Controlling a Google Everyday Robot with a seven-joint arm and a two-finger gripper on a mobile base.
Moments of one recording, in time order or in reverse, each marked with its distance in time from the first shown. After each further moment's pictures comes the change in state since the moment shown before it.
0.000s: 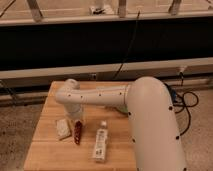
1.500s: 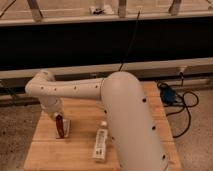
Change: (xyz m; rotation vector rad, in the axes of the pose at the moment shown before) arm 0.023 -0.097 -0.057 0.004 0.039 -0.230
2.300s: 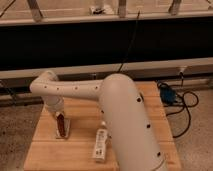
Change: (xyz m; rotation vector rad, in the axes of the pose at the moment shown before) arm 0.013 0.003 0.021 0.021 -0.023 0.012
